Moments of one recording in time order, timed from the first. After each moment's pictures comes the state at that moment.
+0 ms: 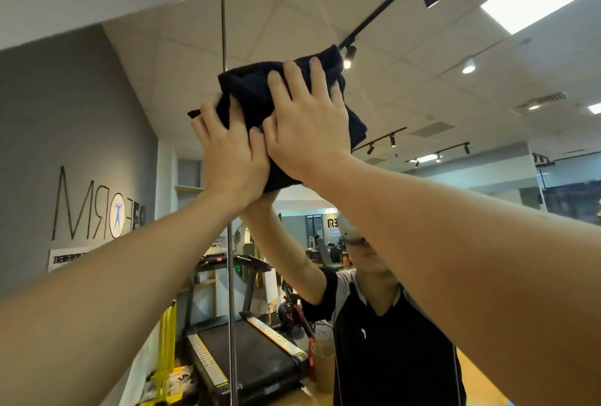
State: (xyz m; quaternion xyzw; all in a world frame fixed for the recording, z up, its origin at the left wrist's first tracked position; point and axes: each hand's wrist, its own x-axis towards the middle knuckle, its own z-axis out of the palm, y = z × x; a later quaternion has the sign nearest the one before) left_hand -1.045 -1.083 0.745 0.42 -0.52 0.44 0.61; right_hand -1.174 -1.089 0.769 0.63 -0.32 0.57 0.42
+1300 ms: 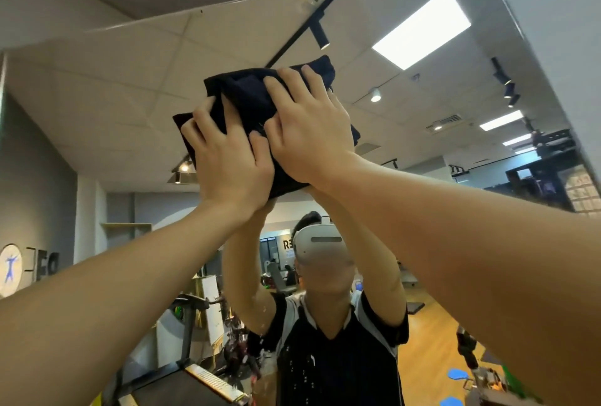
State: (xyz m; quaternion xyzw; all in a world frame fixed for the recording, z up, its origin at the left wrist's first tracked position) left_hand -1.368 -1.117 0.770 0.37 -0.52 0.46 0.62; right_hand -1.497 -1.121 0.790 0.58 -0.30 0.61 0.44
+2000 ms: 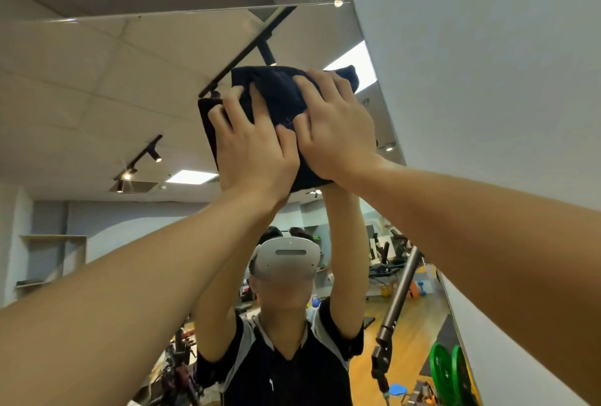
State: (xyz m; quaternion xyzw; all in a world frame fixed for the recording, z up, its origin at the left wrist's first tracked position) left_hand -1.602 -1.139 0.786 0.36 -0.54 0.47 0.60; right_hand -1.737 -1.140 0.799 0.56 -0.32 0.62 0.44
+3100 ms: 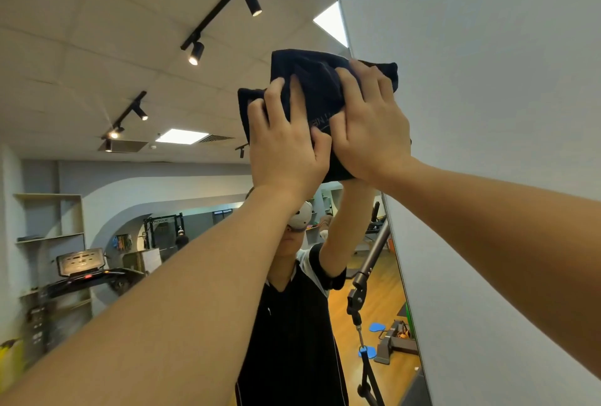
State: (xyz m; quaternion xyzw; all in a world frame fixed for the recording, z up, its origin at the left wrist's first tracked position) left_hand -1.677 -1.135 0.709 0.36 -0.60 0.45 0.55; right_hand -1.819 -1.136 0.717 0.55 -0.39 0.61 0.41
